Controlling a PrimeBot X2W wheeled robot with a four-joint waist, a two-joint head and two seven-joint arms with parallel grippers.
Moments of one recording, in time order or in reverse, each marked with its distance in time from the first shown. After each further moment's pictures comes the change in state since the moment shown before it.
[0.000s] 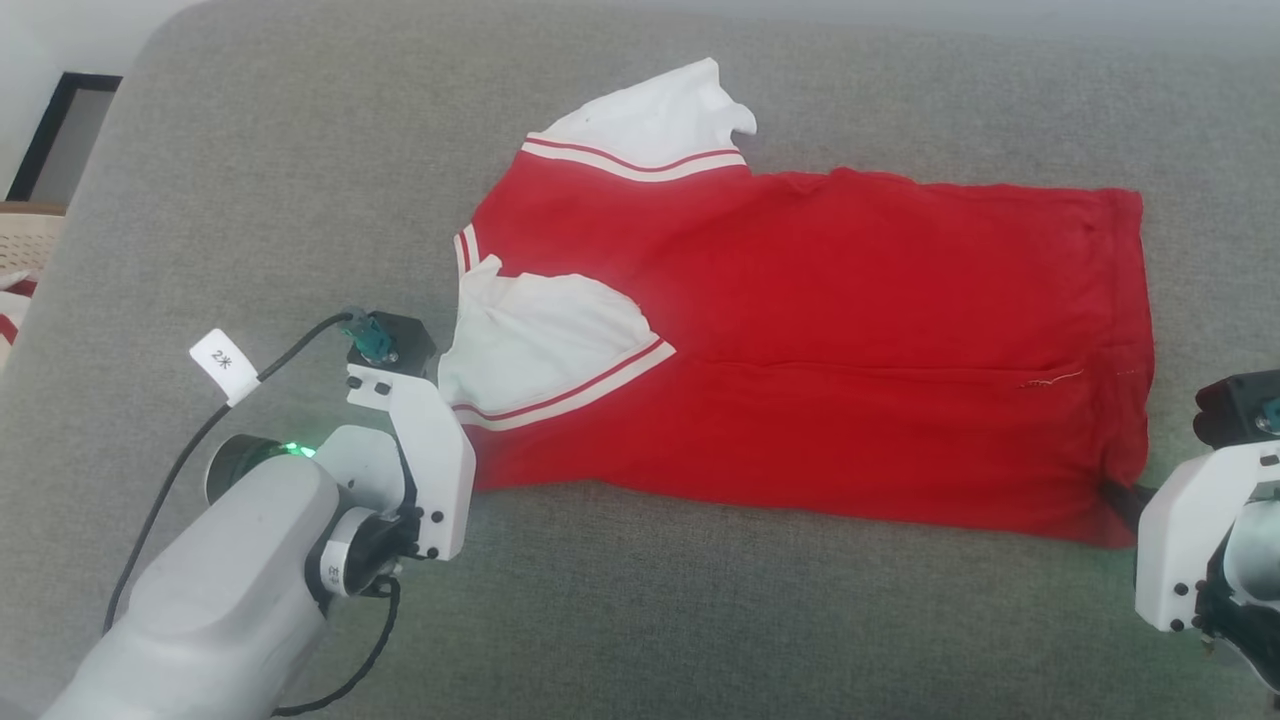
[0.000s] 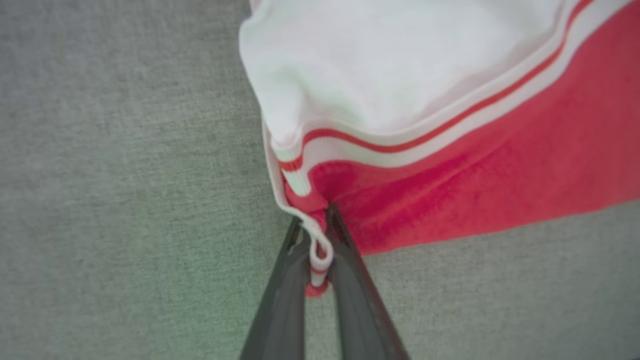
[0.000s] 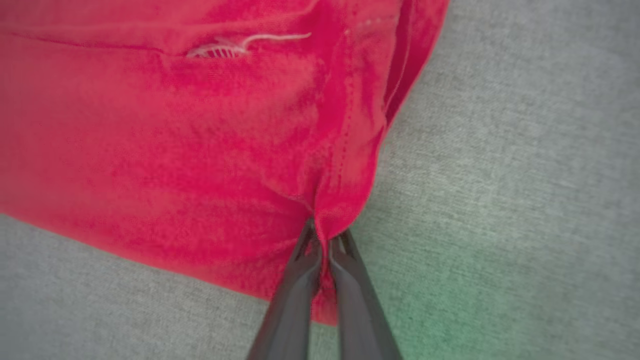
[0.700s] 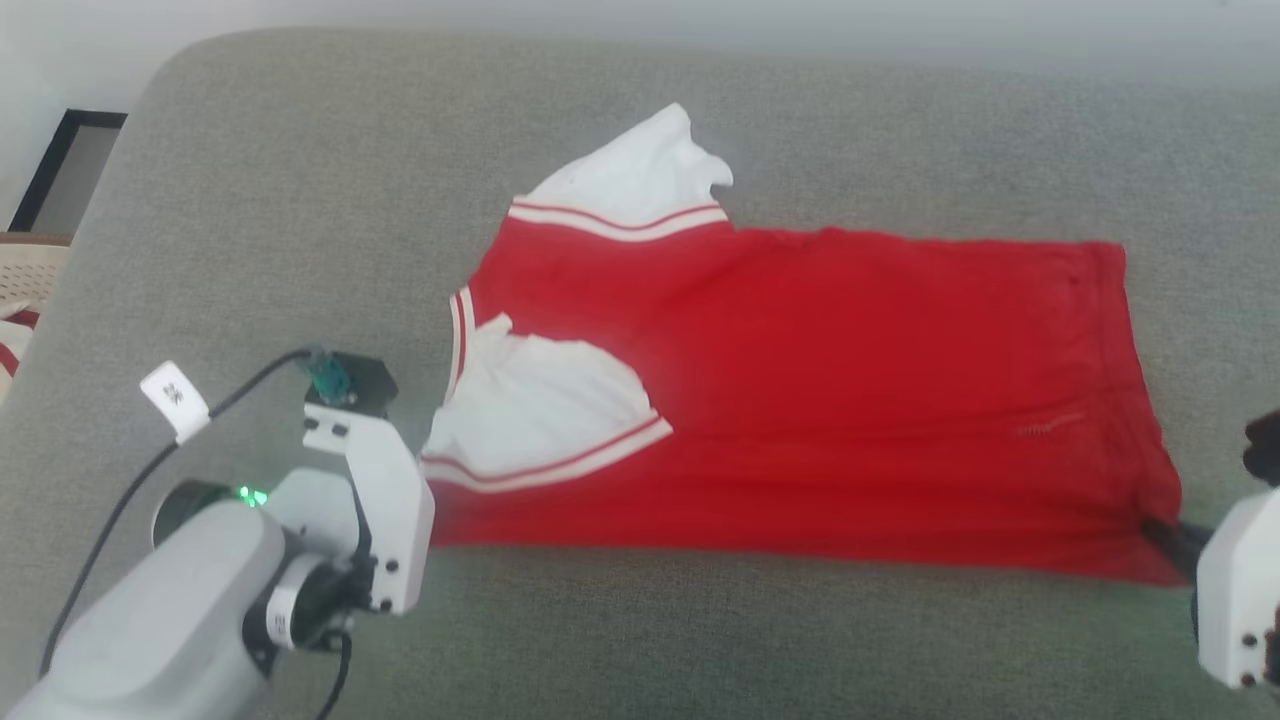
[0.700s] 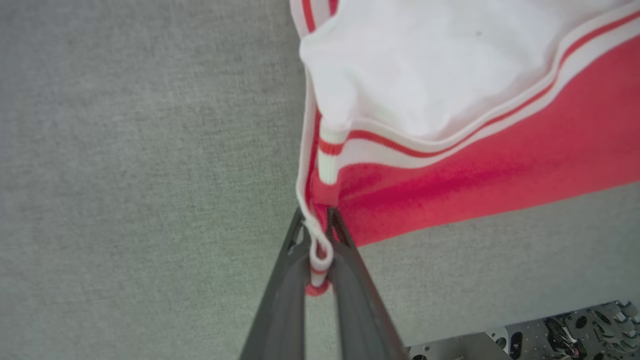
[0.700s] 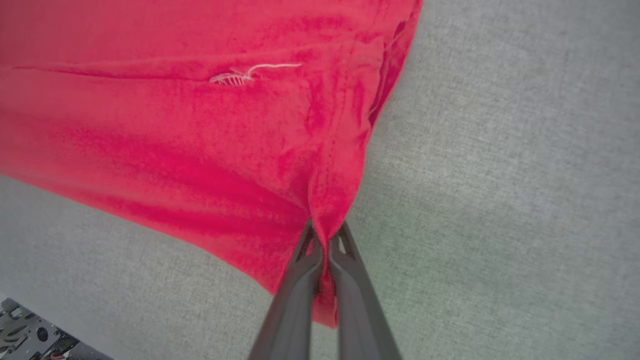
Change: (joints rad) left arm 0.092 0.138 0.023 -0.204 -0.027 0.093 0.080; right arm 0.116 -0.095 -0.036 -0.198 0.101 0.000 0.096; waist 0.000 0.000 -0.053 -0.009
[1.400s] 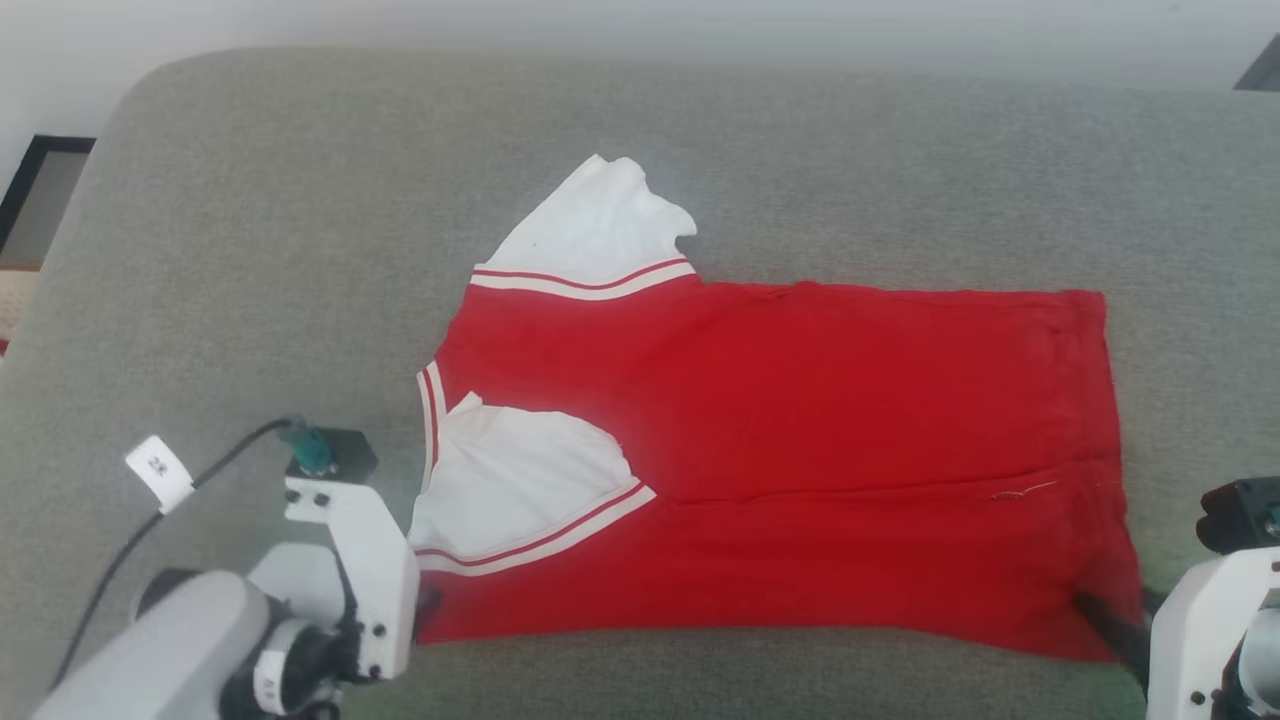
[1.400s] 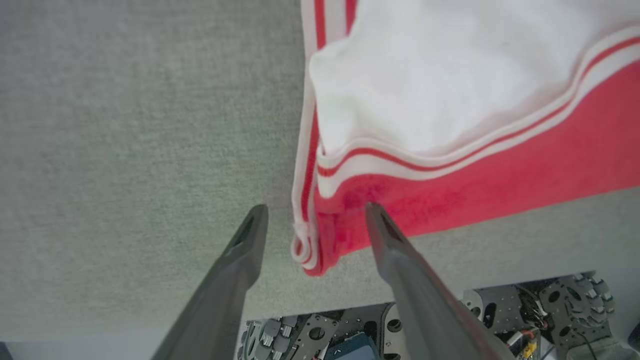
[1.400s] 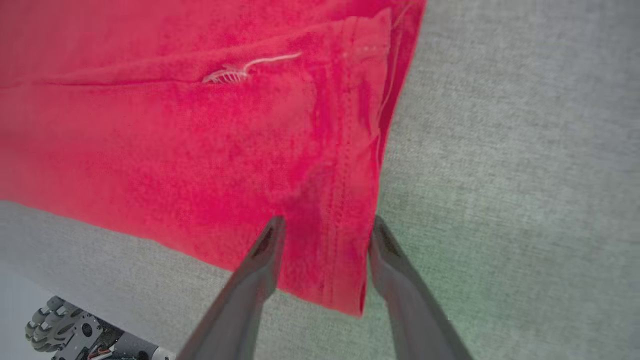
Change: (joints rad) left arm 0.140 0.057 0.018 -0.132 -0.055 0.123 0.055; right arm 0.094 0.093 0.002 0.041 0.016 0.000 -0.043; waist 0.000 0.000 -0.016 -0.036
